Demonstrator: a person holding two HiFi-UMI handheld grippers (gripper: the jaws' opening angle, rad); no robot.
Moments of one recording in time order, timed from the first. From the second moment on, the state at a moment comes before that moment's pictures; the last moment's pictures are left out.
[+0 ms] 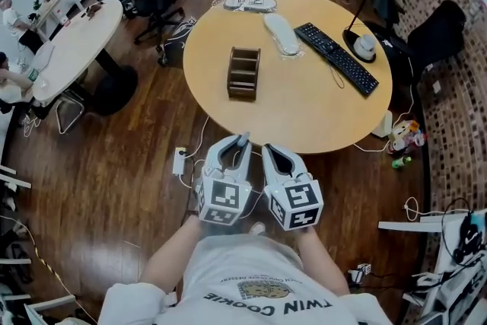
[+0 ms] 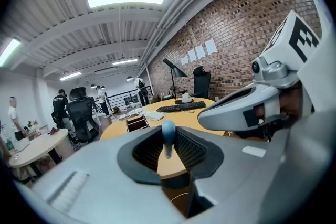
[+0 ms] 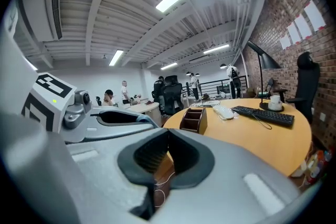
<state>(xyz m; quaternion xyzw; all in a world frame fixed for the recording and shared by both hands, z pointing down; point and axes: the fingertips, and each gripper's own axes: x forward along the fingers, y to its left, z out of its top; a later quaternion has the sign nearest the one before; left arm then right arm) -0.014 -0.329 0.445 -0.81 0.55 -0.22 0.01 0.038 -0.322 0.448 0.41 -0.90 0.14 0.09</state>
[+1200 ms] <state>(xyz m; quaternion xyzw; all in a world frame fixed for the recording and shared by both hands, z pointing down) -0.080 -0.097 0.427 -0.81 0.57 -0.11 -0.06 -0.044 -0.104 0.442 0.42 -0.90 0.11 0.09</state>
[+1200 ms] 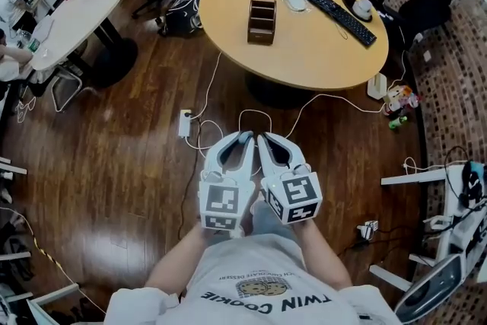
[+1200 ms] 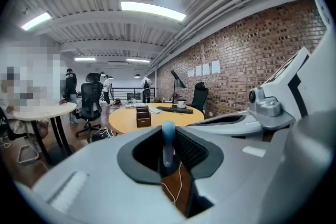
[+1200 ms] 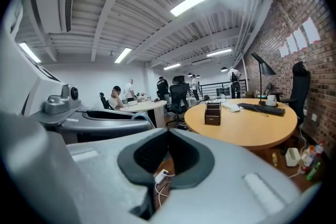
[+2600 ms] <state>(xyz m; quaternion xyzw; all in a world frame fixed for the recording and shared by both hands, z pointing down) -0.051 0.106 0.406 -0.82 0.57 -0.09 -0.05 -0.011 0.103 0.419 0.44 -0.89 0.09 0.10</state>
